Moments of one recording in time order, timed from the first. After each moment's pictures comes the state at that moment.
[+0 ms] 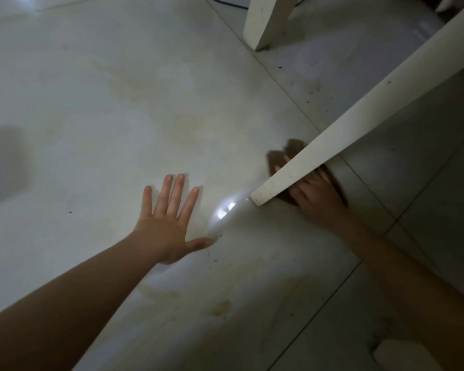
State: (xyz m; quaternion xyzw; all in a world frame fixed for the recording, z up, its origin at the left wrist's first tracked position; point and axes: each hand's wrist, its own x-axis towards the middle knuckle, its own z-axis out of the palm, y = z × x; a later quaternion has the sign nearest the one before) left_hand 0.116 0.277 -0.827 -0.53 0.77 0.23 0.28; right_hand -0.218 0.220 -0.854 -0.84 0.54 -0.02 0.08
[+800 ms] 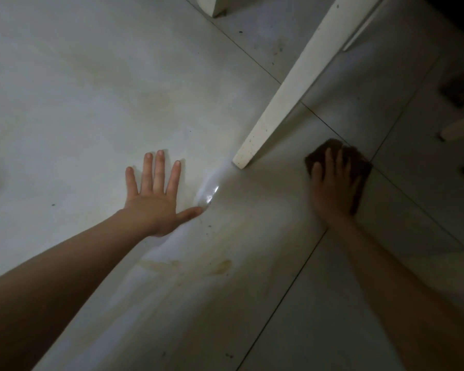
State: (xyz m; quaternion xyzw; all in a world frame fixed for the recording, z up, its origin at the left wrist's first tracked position) left_hand 0.119 0.277 -0.831 -0.53 0.78 0.22 0.26; right_hand -0.223 0.322 -0.847 -0.47 0.88 -0.02 0.08
